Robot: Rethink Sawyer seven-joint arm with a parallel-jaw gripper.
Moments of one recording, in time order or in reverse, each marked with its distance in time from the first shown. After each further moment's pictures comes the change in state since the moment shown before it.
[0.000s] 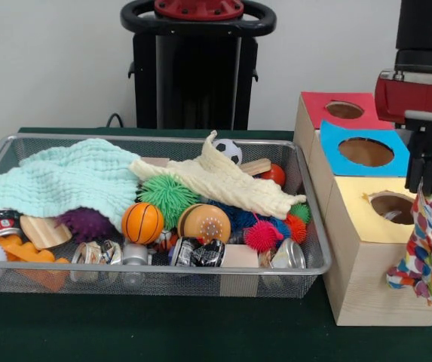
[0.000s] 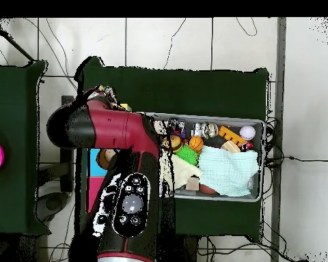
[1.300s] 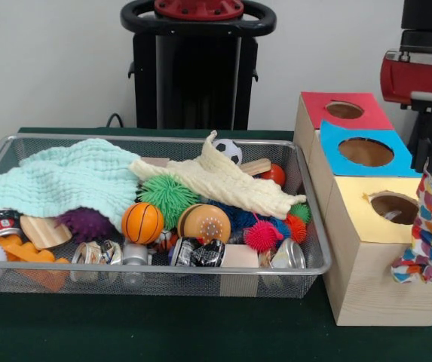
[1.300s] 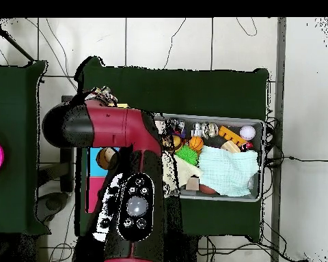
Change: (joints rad) arm -0.034 -0.053 0.062 0.000 -0.064 0.106 0.000
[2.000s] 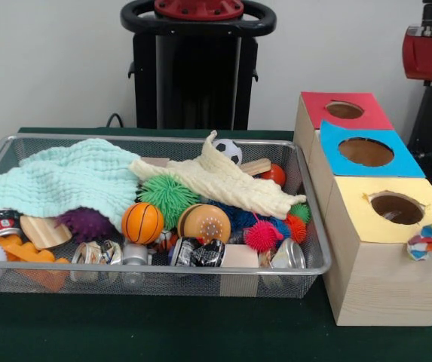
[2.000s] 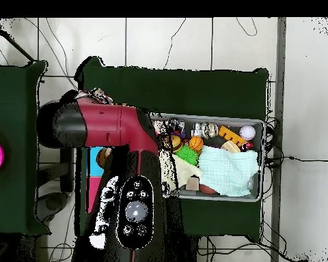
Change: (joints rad) arm -0.014 -0.051 0.048 0.001 -0.007 0.061 0.000
